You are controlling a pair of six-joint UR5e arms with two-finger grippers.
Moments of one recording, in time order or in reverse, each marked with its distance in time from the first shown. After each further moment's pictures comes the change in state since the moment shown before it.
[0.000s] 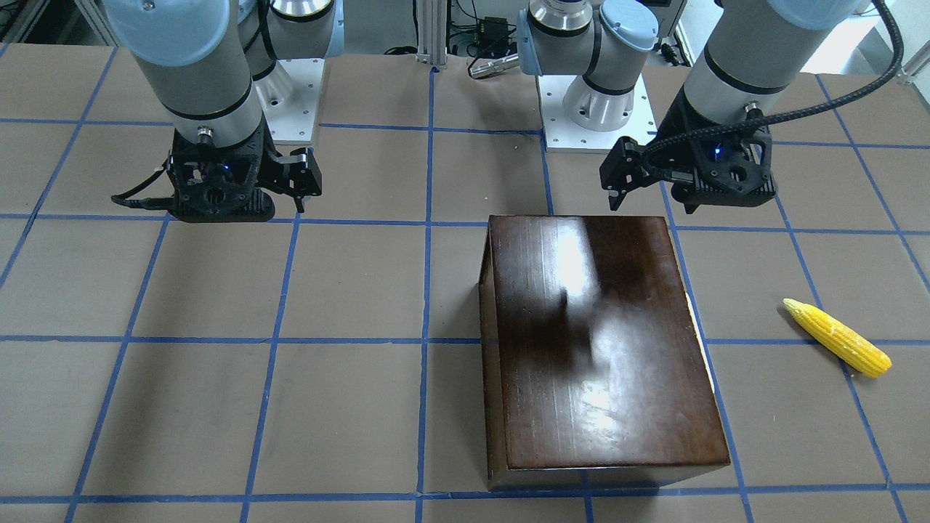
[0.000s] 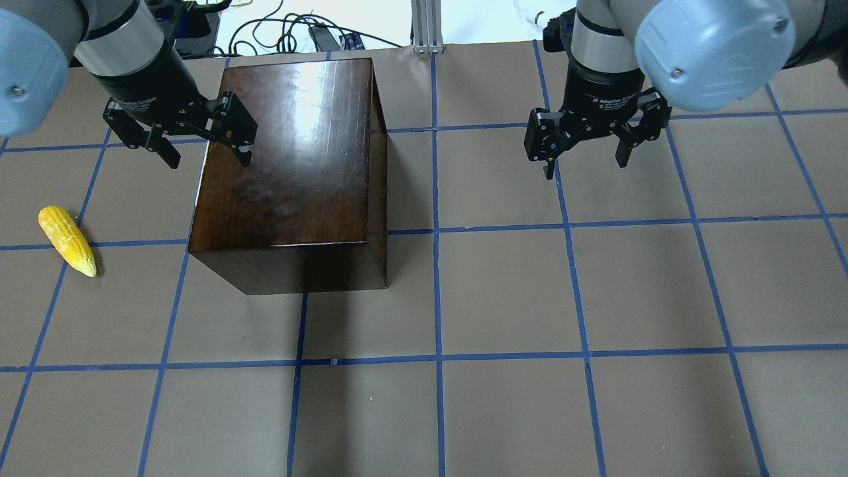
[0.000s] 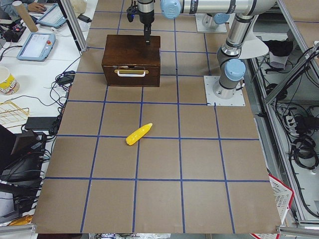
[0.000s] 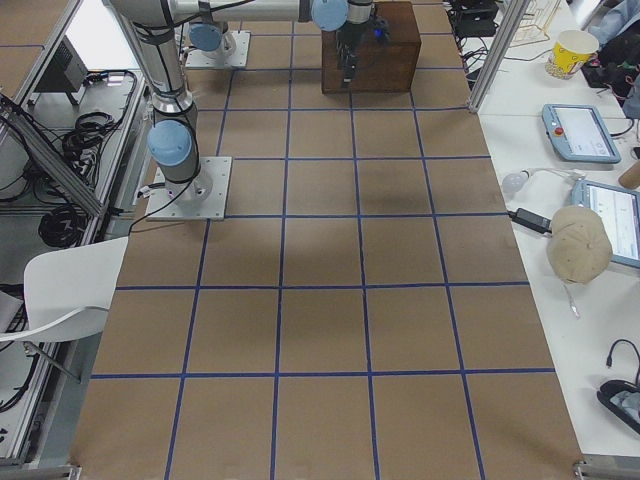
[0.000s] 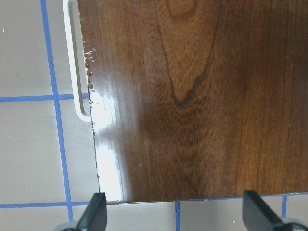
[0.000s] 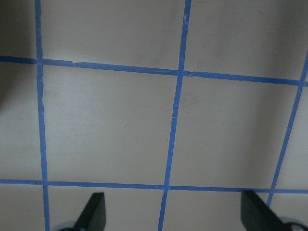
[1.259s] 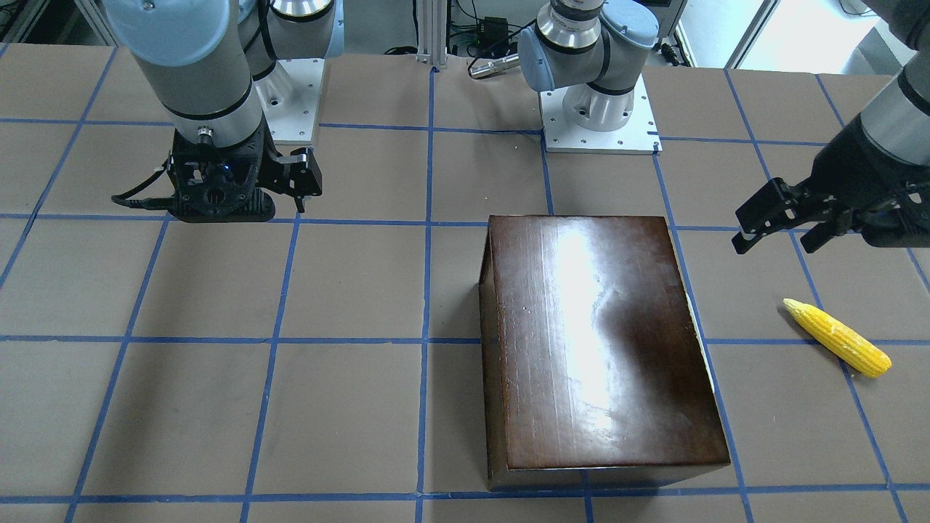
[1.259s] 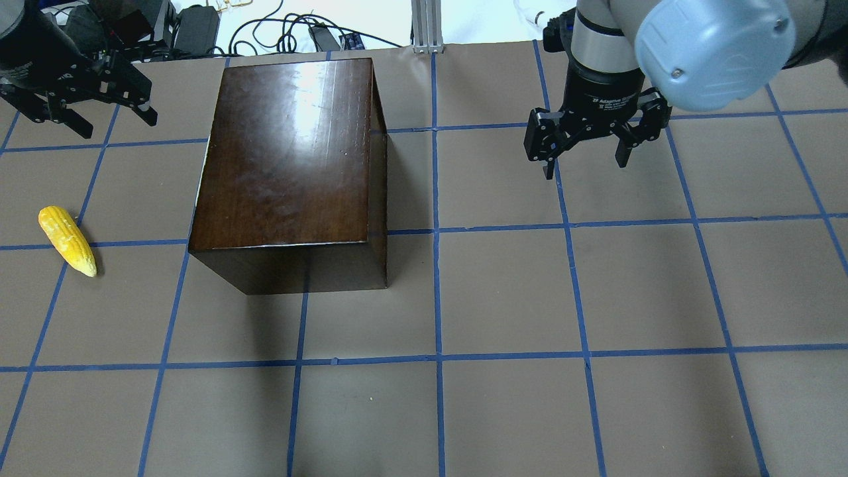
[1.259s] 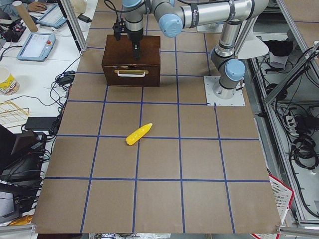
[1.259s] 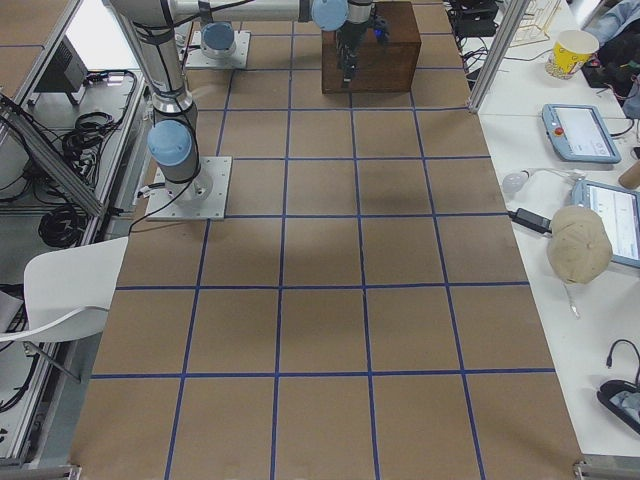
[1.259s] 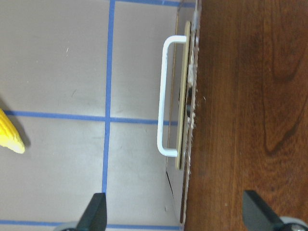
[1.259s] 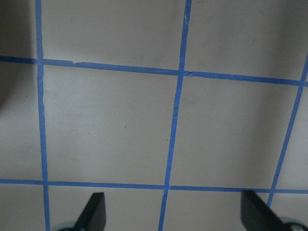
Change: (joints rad) left arm 0.281 -0.085 0.086 0.057 -0.113 0.175; right arm 0.000 0.000 0.000 0.000 0.001 0.000
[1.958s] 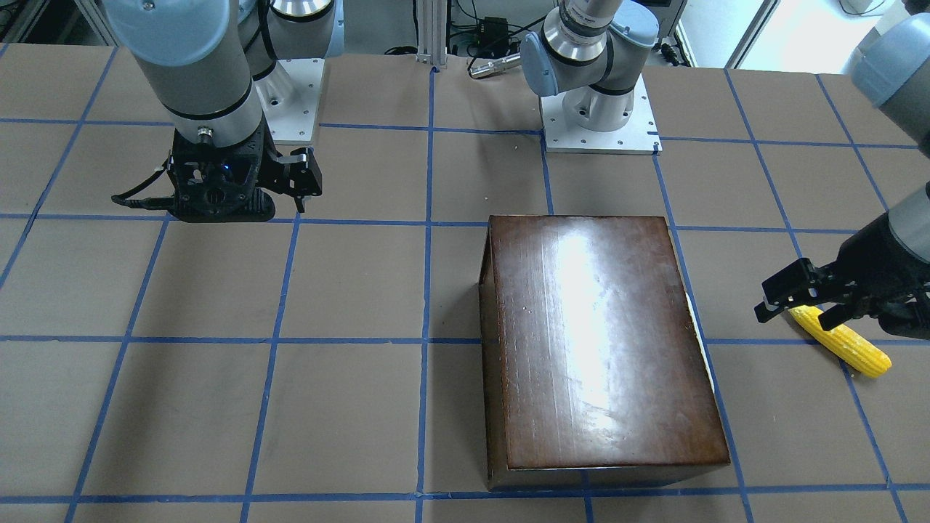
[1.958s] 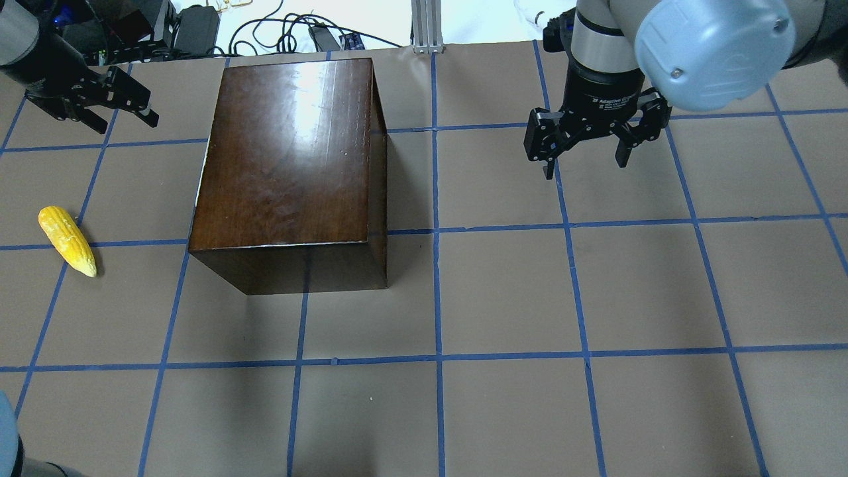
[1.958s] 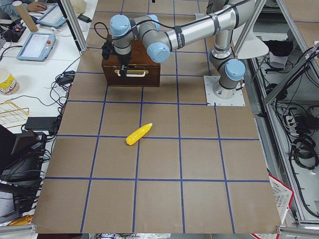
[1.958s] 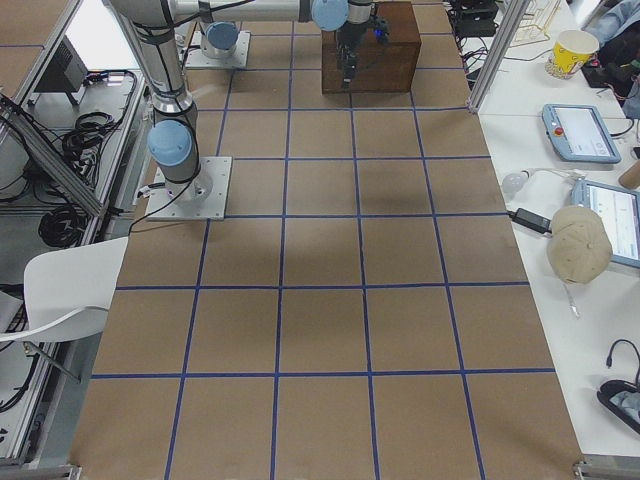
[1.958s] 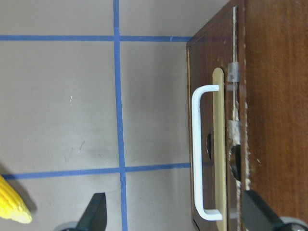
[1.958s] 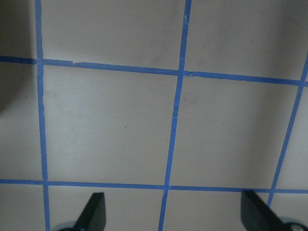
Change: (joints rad) left arm 0.077 -0.156 -0.003 0.136 -0.064 0.207; right arm 0.000 0.000 0.000 0.000 0.000 0.001
